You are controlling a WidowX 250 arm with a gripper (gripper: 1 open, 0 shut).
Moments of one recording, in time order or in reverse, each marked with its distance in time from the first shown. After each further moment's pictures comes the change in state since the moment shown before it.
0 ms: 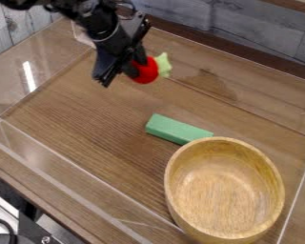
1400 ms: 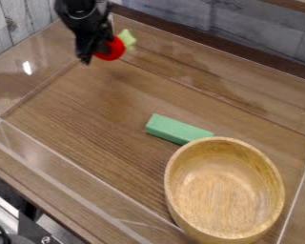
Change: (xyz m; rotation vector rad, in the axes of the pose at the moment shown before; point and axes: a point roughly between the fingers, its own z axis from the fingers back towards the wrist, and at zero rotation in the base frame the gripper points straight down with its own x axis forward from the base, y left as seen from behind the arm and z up) arm 0.092 0.001 -0.023 0.048 -0.177 0.337
